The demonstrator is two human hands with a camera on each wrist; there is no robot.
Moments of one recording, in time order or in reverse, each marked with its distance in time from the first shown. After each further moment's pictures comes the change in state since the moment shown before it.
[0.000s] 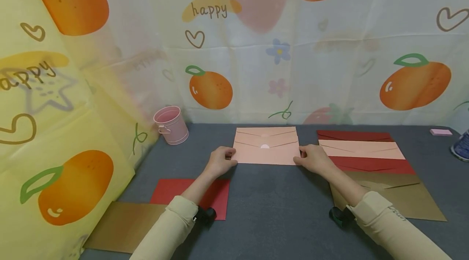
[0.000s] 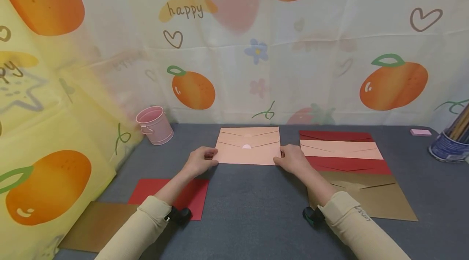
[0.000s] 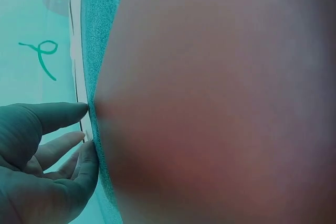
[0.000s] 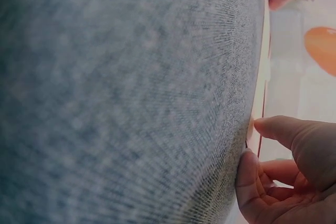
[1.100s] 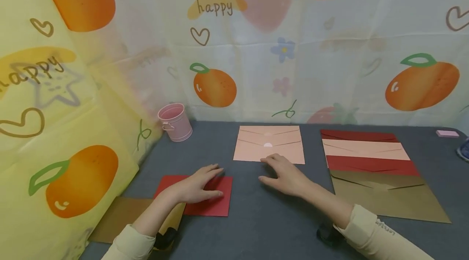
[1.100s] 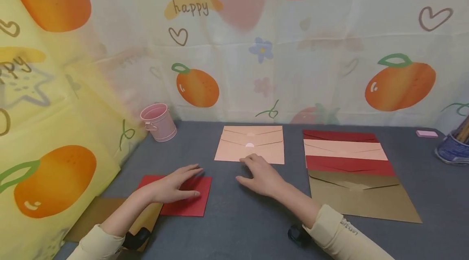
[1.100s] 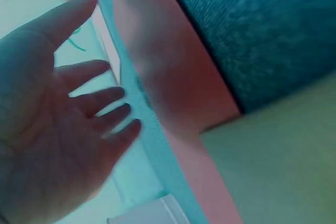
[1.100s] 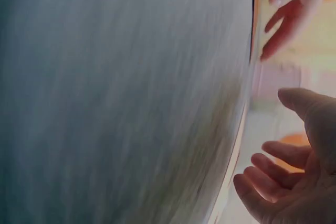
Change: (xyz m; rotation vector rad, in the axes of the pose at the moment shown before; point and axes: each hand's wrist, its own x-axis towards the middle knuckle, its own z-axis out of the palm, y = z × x) left_hand -0.076 -0.018 -0.072 0.270 -0.507 0.134; right_hand -0.019 -0.083 0.043 0.010 -0.104 -0.223
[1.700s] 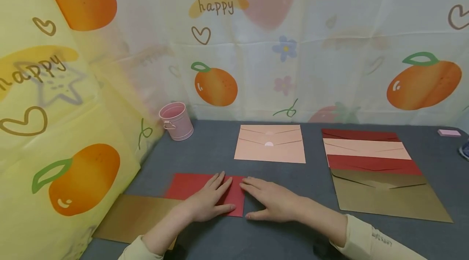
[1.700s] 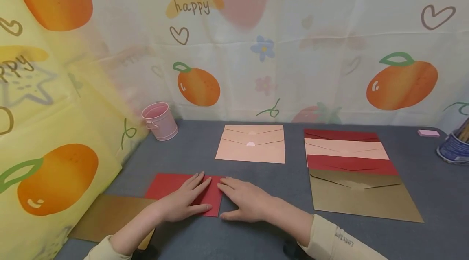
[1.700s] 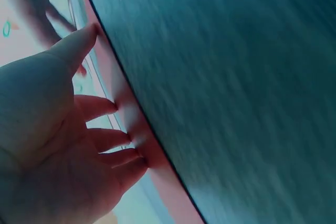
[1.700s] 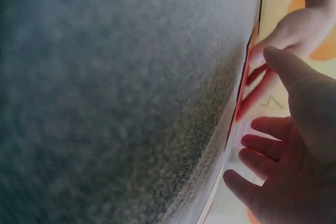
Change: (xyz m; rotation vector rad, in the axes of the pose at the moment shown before) left_hand -0.009 0.033 0.036 0.082 -0.002 -0.065; right_hand -0.016 -0.042 0.015 -0.049 -0.376 -0.185
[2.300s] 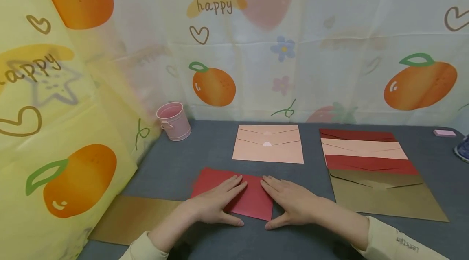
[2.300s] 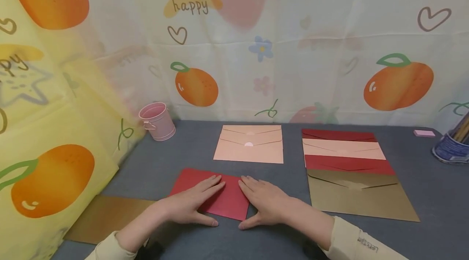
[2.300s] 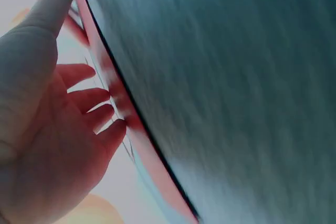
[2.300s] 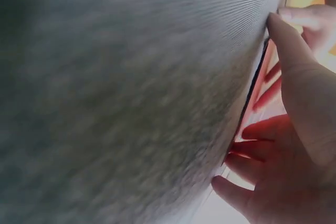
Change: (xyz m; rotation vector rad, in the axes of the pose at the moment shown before) left_hand 0.015 0.007 0.003 0.013 -0.116 0.205; right_hand -0.036 0.020 -0.008 -0.103 -0.056 0.106
